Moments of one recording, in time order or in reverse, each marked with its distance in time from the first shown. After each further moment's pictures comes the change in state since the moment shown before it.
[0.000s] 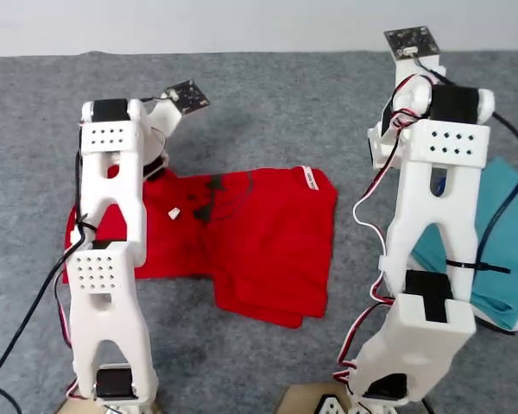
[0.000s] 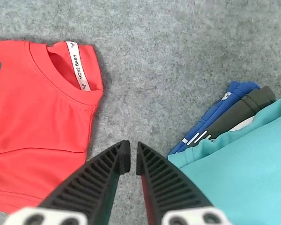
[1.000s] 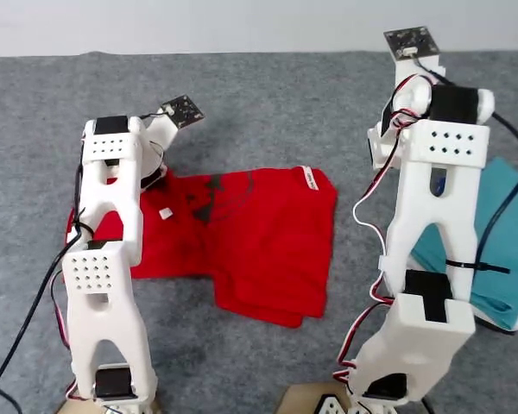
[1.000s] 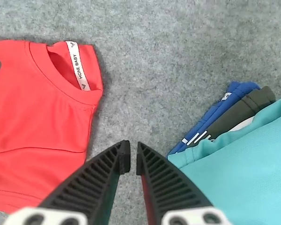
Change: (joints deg) left arm -1.8 -0.1 15.0 -15.1 0.4; right arm 0.0 0.0 0.0 0.0 0.2
